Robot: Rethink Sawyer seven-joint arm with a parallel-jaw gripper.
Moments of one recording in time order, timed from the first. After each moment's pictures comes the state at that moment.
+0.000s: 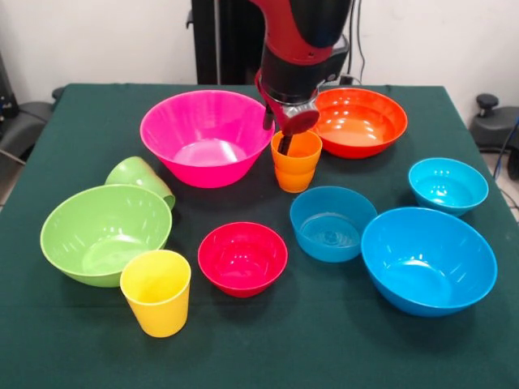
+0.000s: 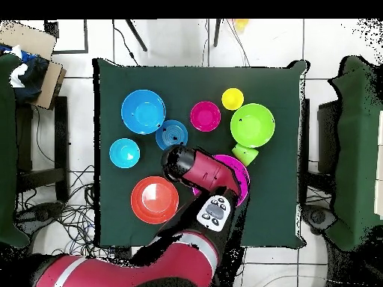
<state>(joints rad) 0.06 -0.37 -0.39 1.66 0.40 0.59 2.41</state>
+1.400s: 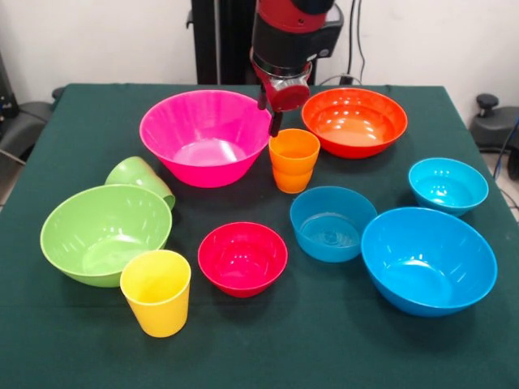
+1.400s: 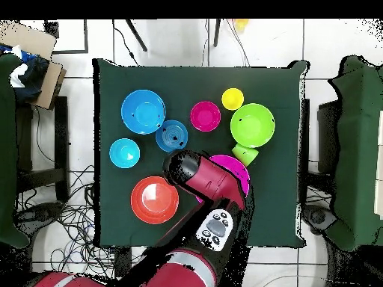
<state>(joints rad) 0.08 -0.43 -0.44 1.72 0.45 0.59 2.45</state>
